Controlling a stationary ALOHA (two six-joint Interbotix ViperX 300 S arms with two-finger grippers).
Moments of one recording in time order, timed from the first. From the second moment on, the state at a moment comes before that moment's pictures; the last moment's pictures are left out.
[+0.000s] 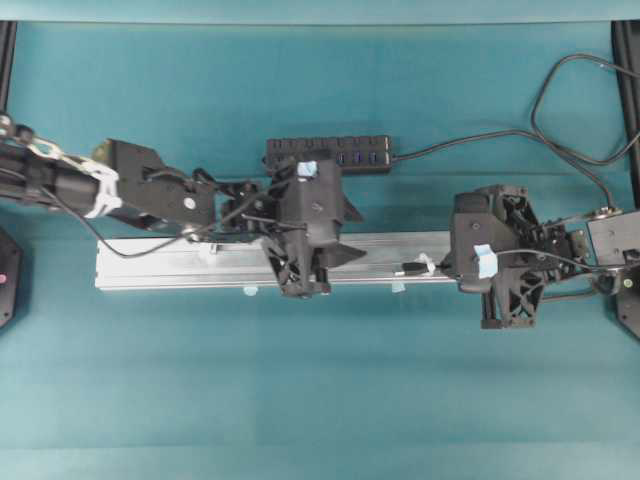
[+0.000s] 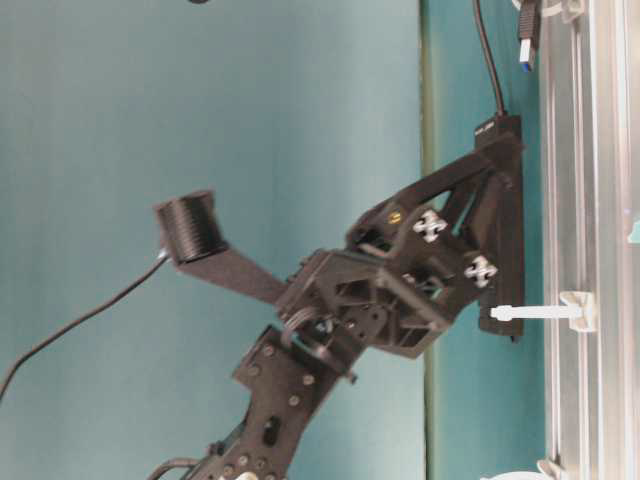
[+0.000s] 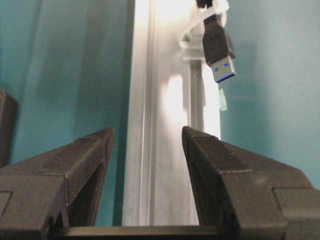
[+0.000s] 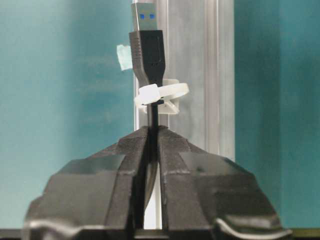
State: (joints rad) left arm 0.09 0.26 0.47 0.02 -0.15 0.06; right arm 0.02 -0.25 0.99 -0.33 0.28 0.28
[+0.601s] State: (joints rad) left arm -0.01 0.30 0.38 0.02 -0.16 0.04; right arm 0.01 -0.24 0.99 -0.33 0.29 0.30
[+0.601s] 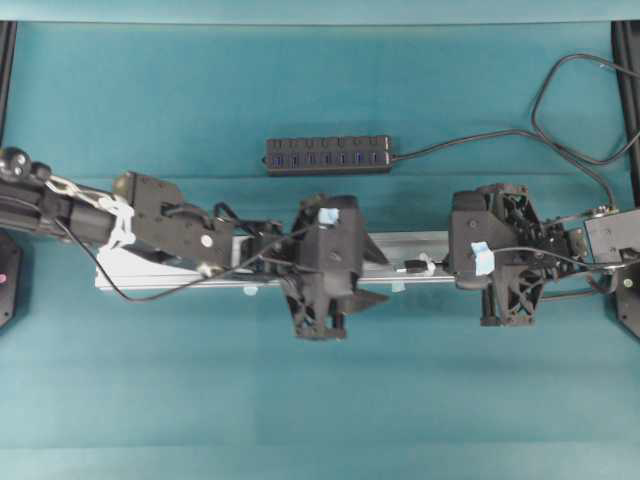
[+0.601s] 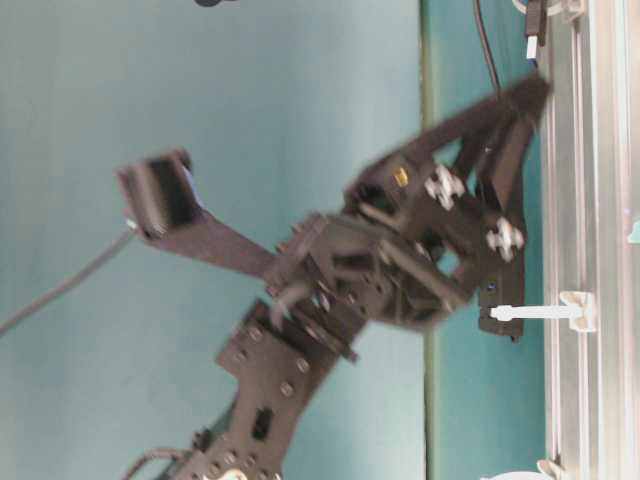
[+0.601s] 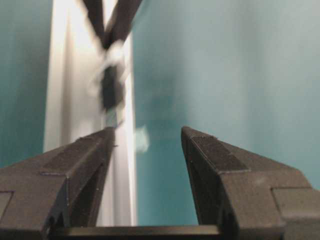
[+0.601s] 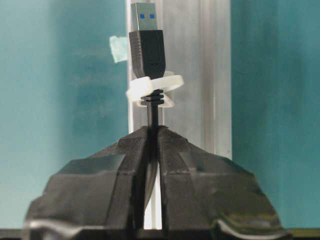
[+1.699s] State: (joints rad) left arm 0.02 0.41 0.28 0.02 -0.15 0.05; right arm 0.01 -0.23 0.98 -0.33 0.29 0.30
